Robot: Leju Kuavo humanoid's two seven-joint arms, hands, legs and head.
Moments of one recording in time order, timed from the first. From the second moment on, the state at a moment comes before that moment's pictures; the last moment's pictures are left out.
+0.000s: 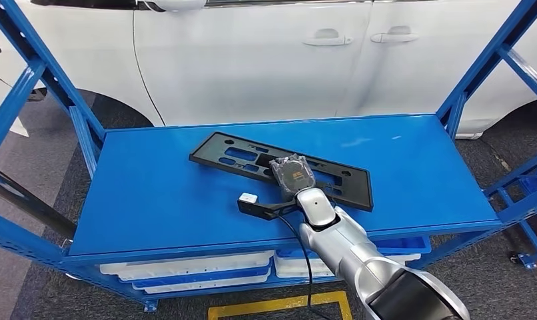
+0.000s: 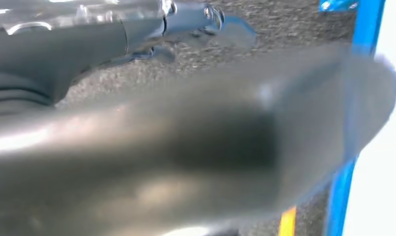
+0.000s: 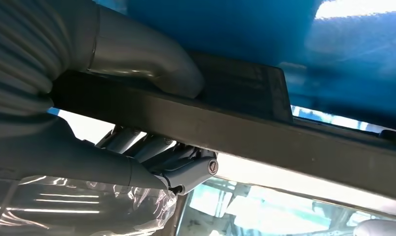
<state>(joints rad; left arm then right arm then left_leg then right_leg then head) -0.10 -0.07 1.31 -0.22 -0.94 -0.02 -0.50 -0.79 0.17 0.62 -0.44 1.33 -0.53 -0.04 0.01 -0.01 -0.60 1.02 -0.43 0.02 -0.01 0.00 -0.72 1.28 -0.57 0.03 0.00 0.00</state>
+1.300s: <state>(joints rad) -0.09 -0.08 1.37 -0.22 -0.78 -0.05 -0.67 -0.36 0.04 0.40 -1.85 -0.38 0.49 -0.61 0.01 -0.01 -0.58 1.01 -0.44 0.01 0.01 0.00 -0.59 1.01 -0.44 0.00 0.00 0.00</state>
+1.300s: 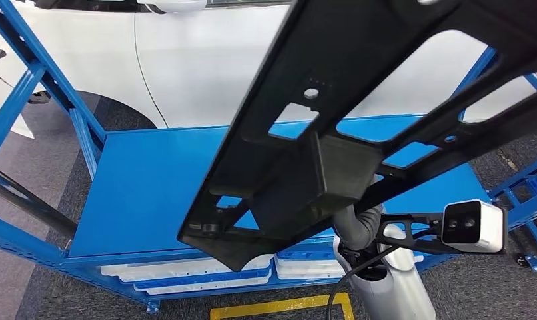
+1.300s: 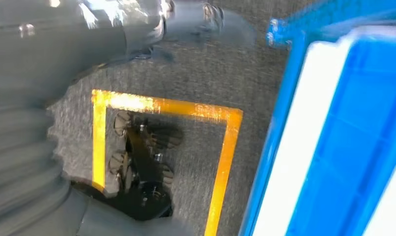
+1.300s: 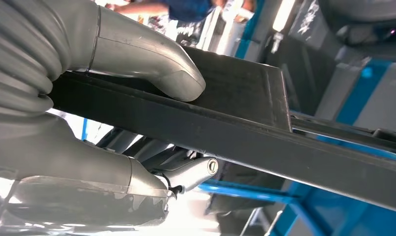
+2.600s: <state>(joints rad) -0.09 -0.07 1.35 -0.22 -0.85 0.17 -0.42 -0.39 -0.05 0.51 -1.78 -0.46 0.61 -0.60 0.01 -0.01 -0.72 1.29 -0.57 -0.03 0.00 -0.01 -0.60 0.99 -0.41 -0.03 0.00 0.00</state>
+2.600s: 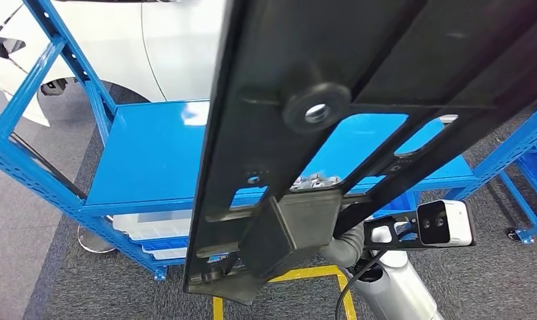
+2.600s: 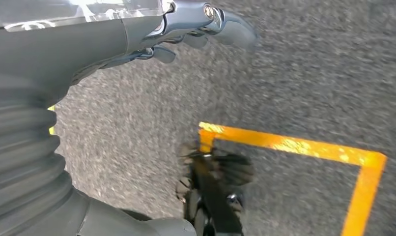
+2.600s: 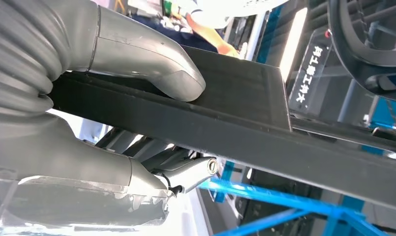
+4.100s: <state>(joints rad) -0.09 -0.07 1.33 -0.22 -0.85 0.17 -0.44 -0.37 0.02 0.47 -1.79 -0.42 0.60 -0.56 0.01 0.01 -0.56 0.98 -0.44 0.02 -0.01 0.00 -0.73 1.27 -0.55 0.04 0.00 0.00</state>
